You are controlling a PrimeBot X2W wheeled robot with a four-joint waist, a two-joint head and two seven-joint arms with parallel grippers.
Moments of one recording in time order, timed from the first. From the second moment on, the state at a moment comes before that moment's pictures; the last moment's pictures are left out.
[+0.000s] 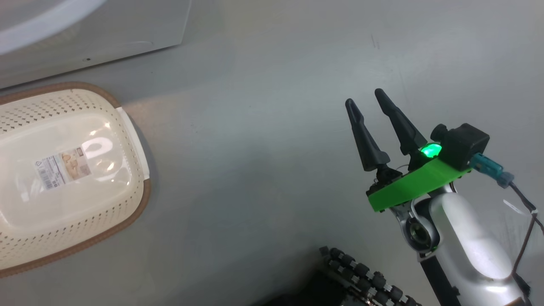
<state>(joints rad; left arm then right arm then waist) -1.27 0.65 -0.46 0.64 -0.57 0.19 0.63 -0.38 -0.05 0.29 0.21 0.41 0.13 -0.25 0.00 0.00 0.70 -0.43</state>
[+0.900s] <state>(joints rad) -1.54 0.78 -0.44 0.60 -0.41 0.16 0.20 -0.45 -0.05 0.36 0.19 0.47 0.13 -0.25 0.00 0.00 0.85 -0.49</state>
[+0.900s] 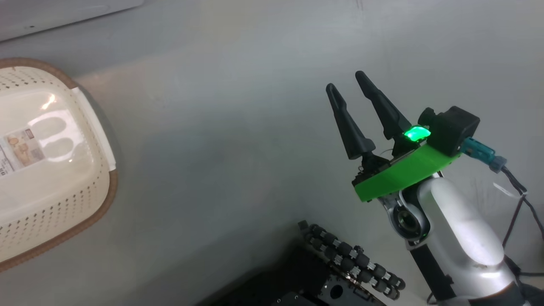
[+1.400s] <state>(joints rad) -1.67 0.69 -0.43 0.82 -0.44 0.11 0.04 -0.47 -0.04 0.38 0.19 0.48 0.13 -0.25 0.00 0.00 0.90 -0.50</state>
